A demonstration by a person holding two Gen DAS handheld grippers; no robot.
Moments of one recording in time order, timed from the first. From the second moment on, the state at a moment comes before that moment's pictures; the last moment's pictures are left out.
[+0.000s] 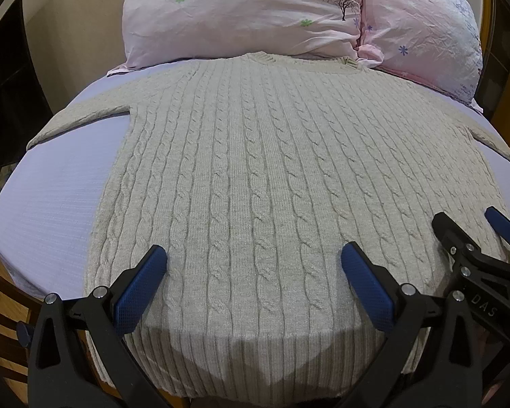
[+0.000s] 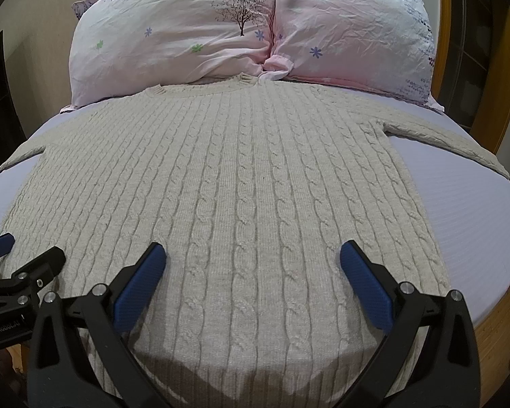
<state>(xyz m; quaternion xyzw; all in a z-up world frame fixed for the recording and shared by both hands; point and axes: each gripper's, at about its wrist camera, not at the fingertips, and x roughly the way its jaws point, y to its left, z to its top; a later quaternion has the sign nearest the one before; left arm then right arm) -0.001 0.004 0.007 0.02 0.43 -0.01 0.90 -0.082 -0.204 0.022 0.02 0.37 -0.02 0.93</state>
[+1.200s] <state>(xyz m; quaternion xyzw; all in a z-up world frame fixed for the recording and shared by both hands) -0.003 0.006 0.008 0.02 0.43 -0.01 0.90 -0.081 -0.205 0.022 0.01 0.37 -0.02 0.93</state>
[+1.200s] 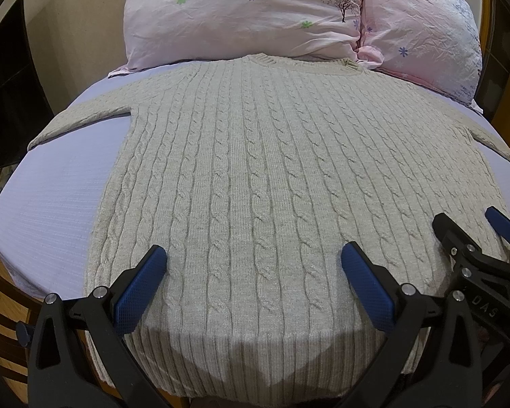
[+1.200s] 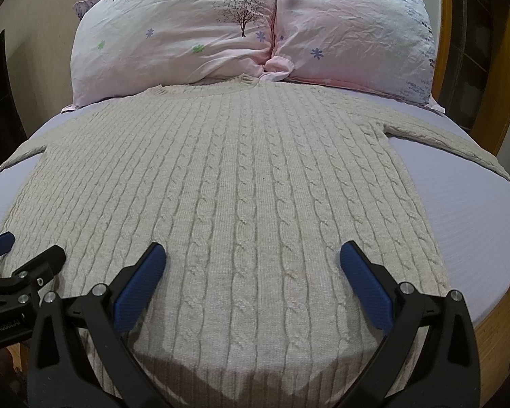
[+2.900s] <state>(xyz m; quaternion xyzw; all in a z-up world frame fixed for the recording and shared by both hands) 0.103 0.320 0.039 -0.33 0.27 0.15 0.89 0.200 -0.173 0.096 0.13 0.41 0.29 0.86</state>
